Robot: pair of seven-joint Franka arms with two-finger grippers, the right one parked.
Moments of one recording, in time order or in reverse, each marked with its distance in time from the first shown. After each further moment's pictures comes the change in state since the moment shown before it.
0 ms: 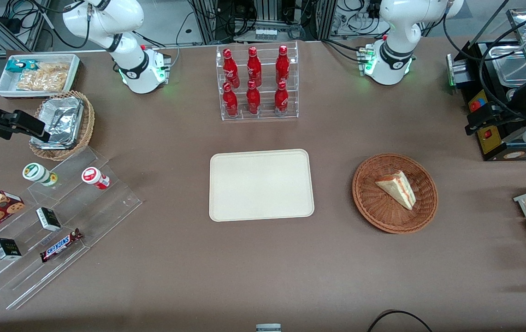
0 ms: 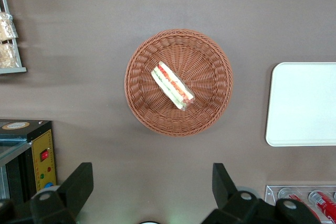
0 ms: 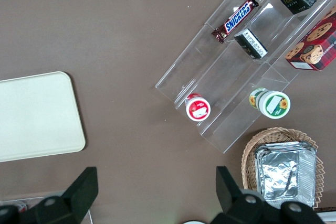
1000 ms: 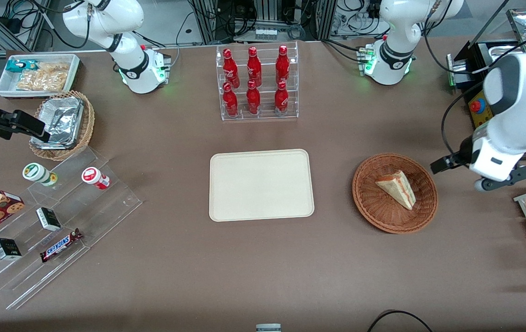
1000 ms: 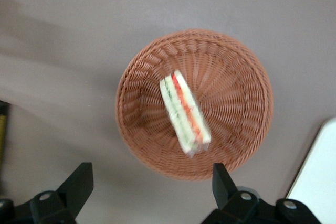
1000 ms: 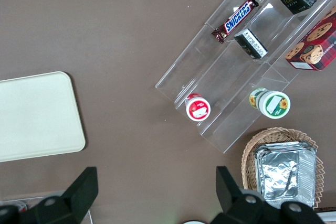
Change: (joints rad) arm -0.005 0.075 -0.021 -0.413 0.045 0.481 -0.409
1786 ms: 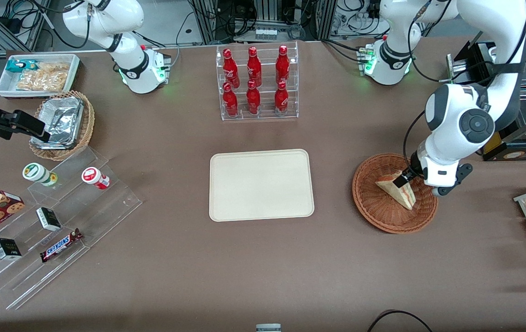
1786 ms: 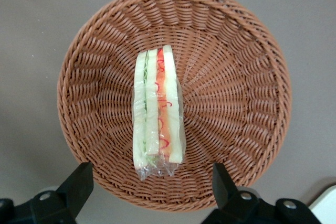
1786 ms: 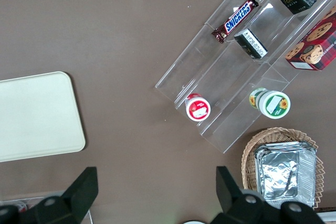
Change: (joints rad) arm -0.093 0.069 -0.006 -0.216 0.001 0.274 -0.347
